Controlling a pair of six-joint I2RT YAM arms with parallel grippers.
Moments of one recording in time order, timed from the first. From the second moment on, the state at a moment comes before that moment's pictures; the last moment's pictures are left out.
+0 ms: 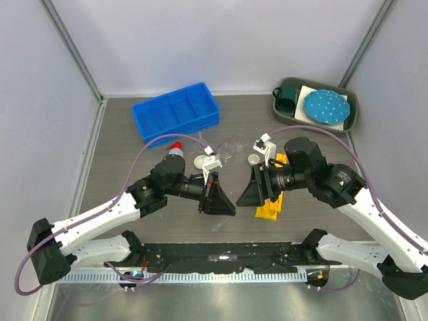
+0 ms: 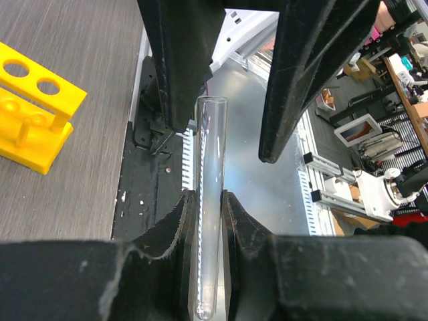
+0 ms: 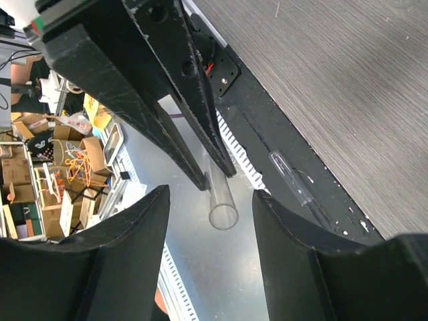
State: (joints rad) left arm -0.93 1.05 0.81 0.03 0.78 -0.51; right arm 0.75 0.93 1.17 -0.85 -0.59 0.55
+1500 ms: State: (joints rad) left arm -0.88 0.93 0.89 -0.32 0.38 -0.49; right arm 0.82 1.07 1.41 -1.03 -0.14 0.53
